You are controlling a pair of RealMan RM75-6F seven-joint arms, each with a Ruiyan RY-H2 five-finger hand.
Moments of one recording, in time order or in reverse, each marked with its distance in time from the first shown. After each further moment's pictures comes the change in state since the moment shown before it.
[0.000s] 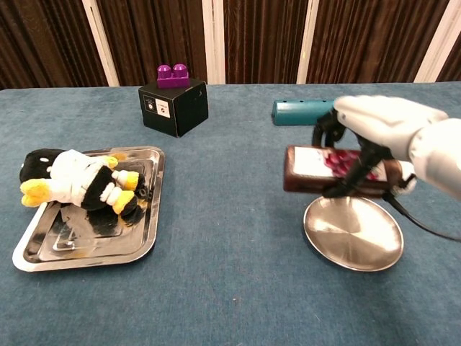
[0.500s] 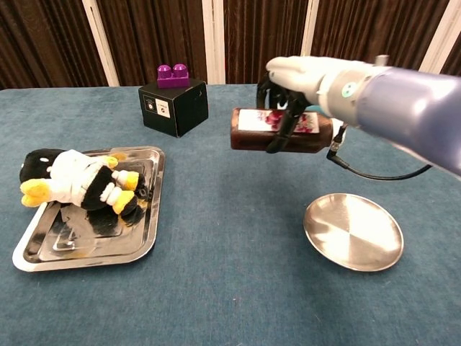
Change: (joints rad) left arm -0.012 -0.014 -0.022 -0.005 -0.052 -0.017 0.037; right arm 0.298 -0.081 0.184 0.230 0.283 -0.160 -0.072
